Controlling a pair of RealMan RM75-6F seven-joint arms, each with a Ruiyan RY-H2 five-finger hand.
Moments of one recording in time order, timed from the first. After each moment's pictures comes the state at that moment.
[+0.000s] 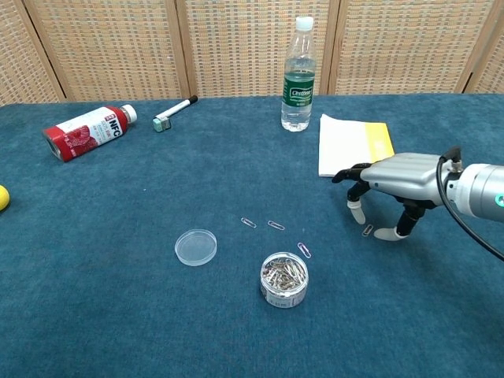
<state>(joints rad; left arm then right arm) -0.07 -1.07 -0.03 -1.77 1.39 1.42 0.27 0.73 -1.55 0.12 -1.24 -1.40 0.73 -0.22</state>
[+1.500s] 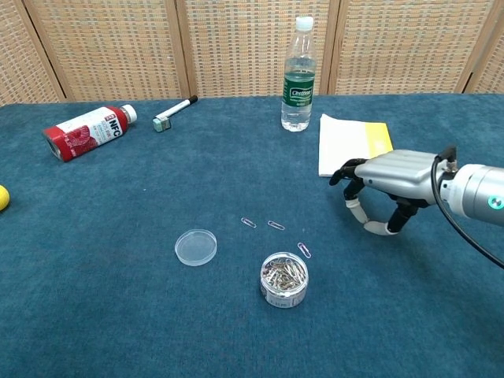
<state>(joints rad) -0.08 -1.06 -0.02 -1.77 1.38 1.41 0.27 0.74 -1.58 0.09 -1.24 -1.39 0.82 -0.23</state>
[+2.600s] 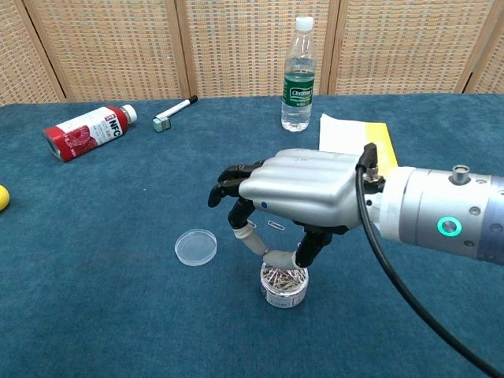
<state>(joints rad) -0.08 -1.05 -0.02 -1.77 1.38 1.41 0.25 0.84 -1.56 0.10 -1.65 -1.45 0.84 -0.50</state>
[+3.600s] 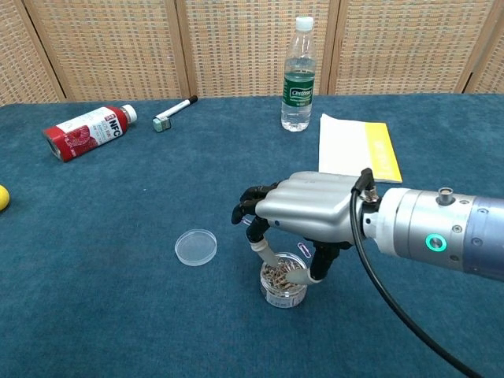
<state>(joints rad) -0.09 -1.05 -0.02 -1.77 1.38 1.40 0.23 0.85 -1.59 0.07 -1.59 -1.33 0.82 -0.55</state>
